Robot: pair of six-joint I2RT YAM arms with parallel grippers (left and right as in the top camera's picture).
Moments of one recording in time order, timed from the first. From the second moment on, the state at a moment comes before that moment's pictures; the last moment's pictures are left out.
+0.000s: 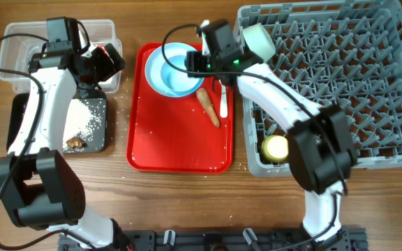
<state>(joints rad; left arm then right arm) 0.11 1.77 1.45 -0.78 0.20 -0.49 0.51 2.11 1.59 -0.35 -0.14 0.40</state>
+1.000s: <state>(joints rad) 0.11 1.77 1.45 -0.78 0.20 -0.49 0.38 1.59 1.64 -0.76 0.57 0.37</state>
